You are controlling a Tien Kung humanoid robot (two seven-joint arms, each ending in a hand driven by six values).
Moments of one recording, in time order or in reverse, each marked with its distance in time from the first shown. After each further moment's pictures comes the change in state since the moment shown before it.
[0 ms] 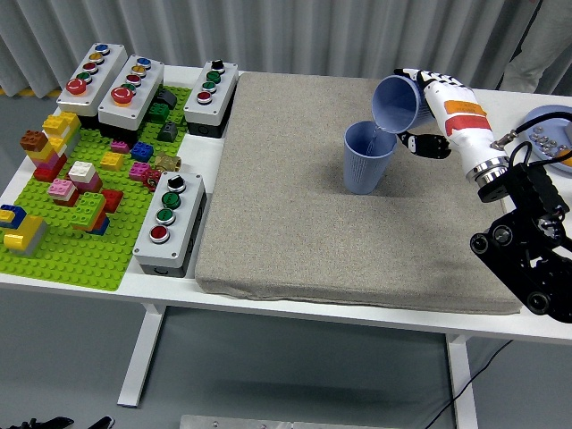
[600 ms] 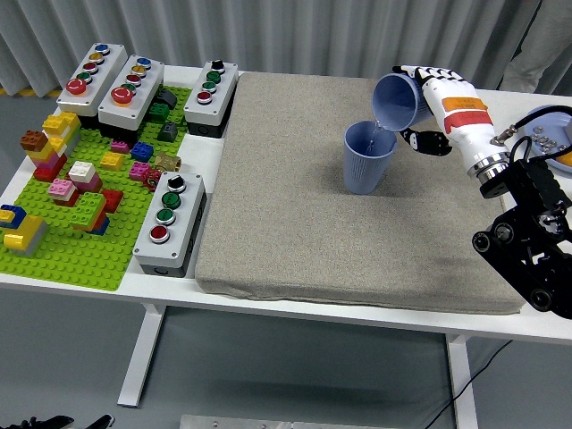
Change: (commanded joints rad) left arm -0.004 0.001 -0.003 0.000 0.000 0.001 -0.001; right arm 0.031 -0.022 -0.050 -0.010 -0.032 -0.021 -0.006
